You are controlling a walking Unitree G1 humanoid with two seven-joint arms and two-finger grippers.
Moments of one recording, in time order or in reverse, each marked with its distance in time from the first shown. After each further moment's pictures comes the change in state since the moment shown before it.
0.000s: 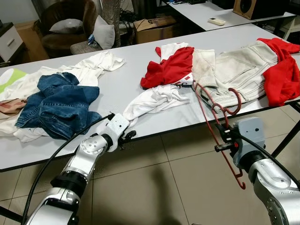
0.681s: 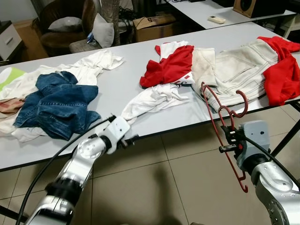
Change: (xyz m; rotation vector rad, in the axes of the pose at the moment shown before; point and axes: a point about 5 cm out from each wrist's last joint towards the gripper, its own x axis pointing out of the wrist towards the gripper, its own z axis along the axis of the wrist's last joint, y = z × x) left arm -0.011 0.001 0.007 0.104 -0.047 0.037; right arm -0.003 -0.007 -0.007 0.032 0.012 -0.067
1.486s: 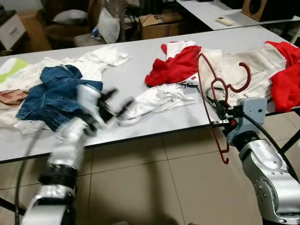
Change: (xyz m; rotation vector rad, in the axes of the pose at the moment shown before) left arm -0.016 0.042 0.042 -0.373 -0.431 0.008; right arm 0.027 0.010 0.039 0.123 -0.206 0.032
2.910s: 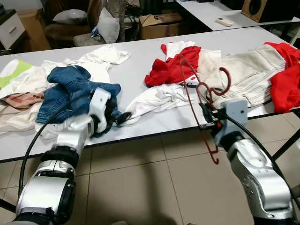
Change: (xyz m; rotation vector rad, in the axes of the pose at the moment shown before) left arm 0.005 0.034 -0.030 -0.008 0.399 0.159; right arm 0.010 0.018 -0.011 -0.015 0.019 0.101
